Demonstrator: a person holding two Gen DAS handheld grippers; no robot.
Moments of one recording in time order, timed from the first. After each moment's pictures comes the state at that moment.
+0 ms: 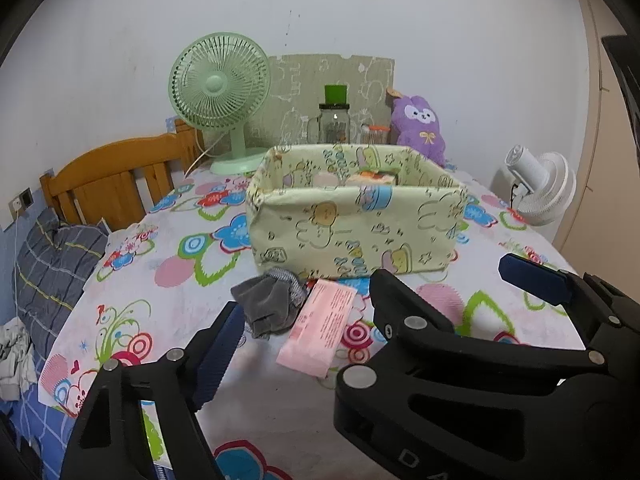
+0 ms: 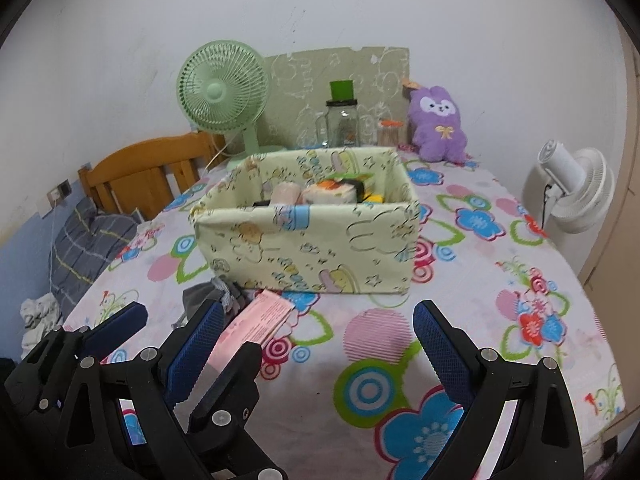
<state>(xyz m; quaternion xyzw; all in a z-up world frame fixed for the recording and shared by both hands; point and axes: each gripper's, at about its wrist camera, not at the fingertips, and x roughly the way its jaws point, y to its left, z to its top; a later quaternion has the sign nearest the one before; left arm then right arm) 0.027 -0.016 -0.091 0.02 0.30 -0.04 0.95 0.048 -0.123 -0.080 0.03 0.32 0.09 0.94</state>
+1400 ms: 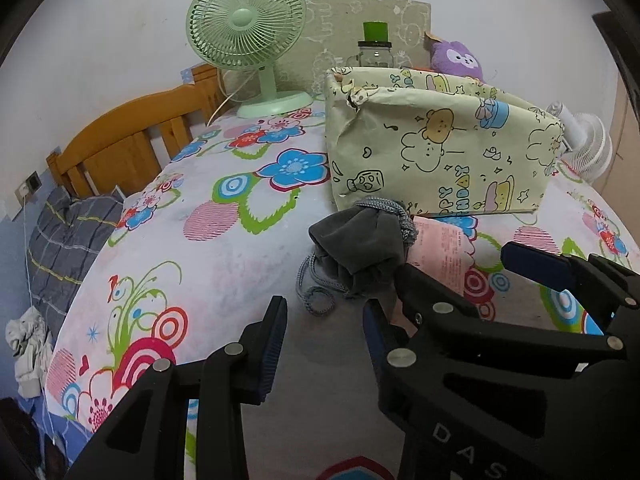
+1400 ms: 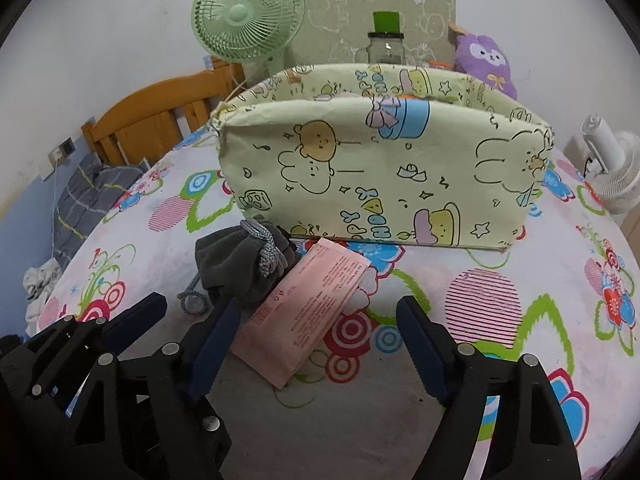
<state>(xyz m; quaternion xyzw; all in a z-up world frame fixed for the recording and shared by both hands) 0.063 0.037 -0.139 0.05 0.38 -0.01 0.92 0.091 -0.063 -0.134 0.02 0.40 0.11 0.91</state>
